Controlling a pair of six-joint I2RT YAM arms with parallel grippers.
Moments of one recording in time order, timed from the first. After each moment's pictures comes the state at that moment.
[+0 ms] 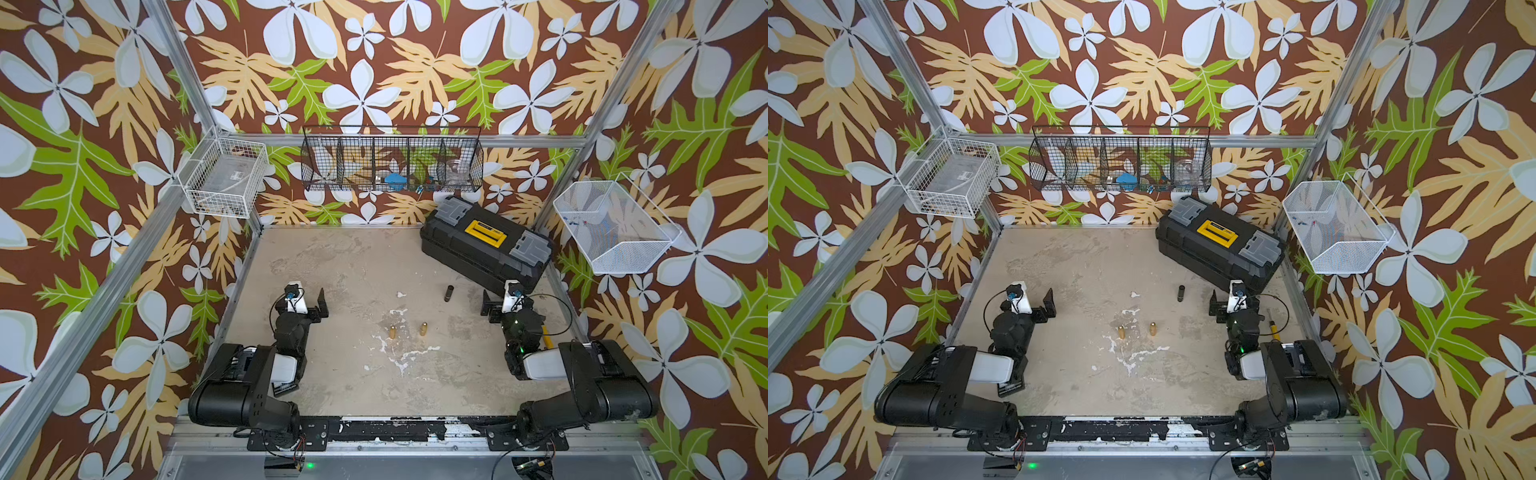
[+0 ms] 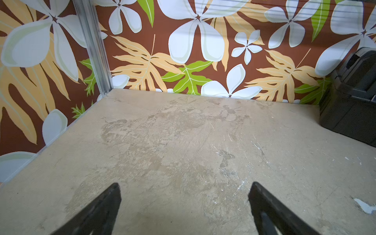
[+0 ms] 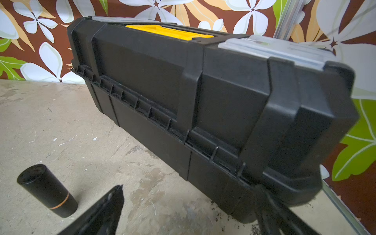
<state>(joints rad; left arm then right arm) -0.06 1.46 0.17 1.17 -0.12 -0.09 0.05 1.48 0.19 1.14 0.12 -0.07</state>
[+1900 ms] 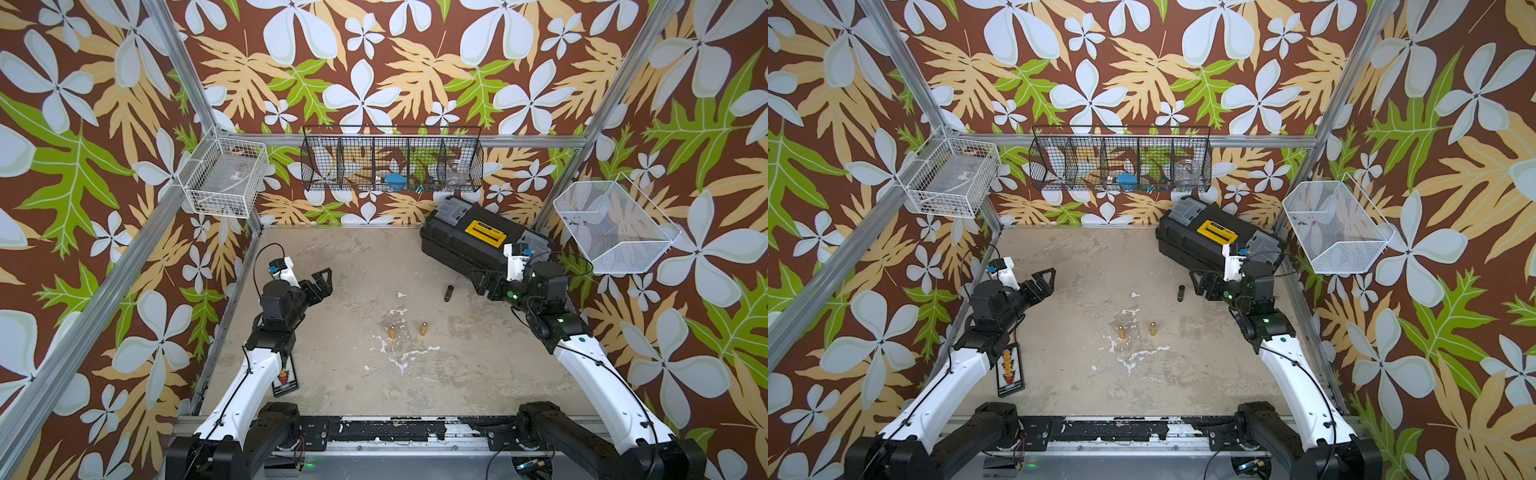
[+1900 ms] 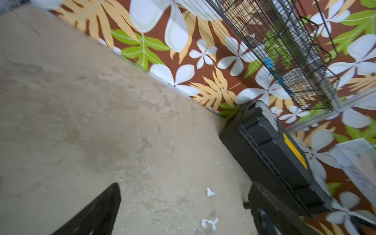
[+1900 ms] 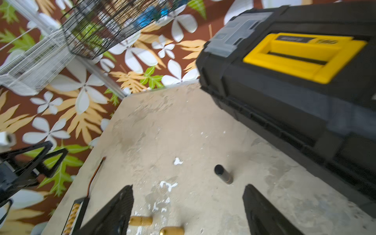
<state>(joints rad) -0.06 0.97 0.54 0.15 0.25 -0.68 0.14 1.02 0.82 -0.21 -0.41 0.34</state>
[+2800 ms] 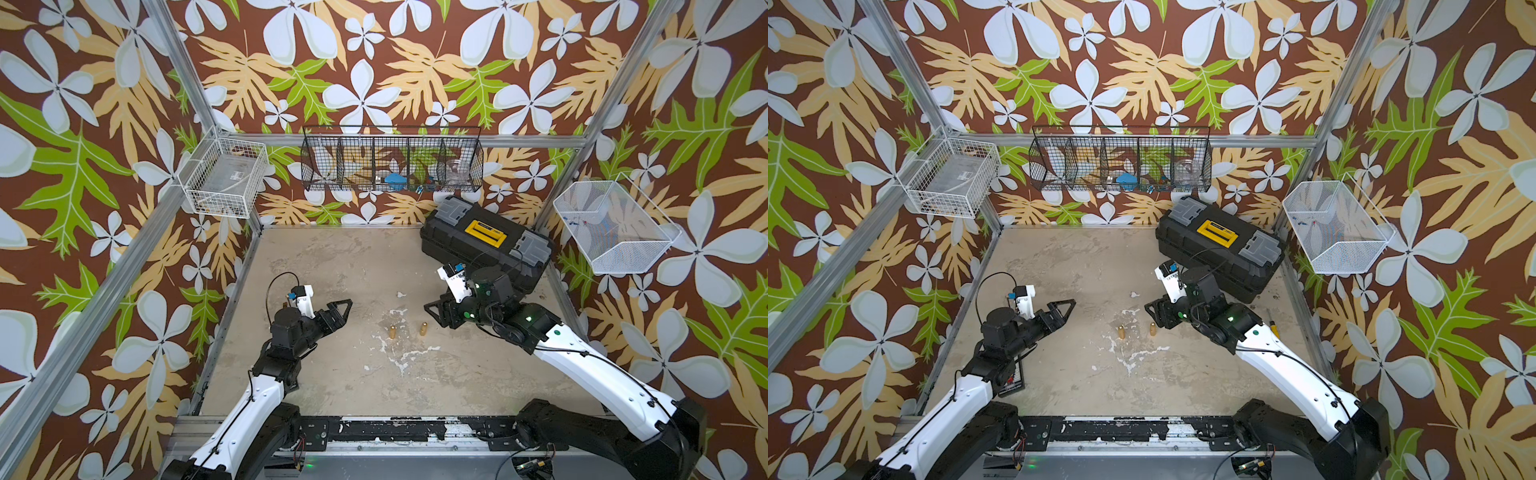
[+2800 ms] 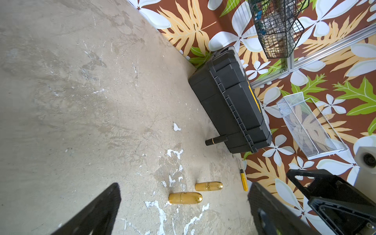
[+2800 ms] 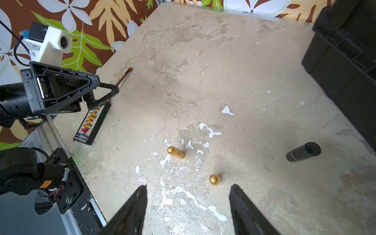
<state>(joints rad) -0.18 0.79 0.31 0.16 0.38 -0.85 0.62 1.13 0.98 -0.49 -0.21 0.18</state>
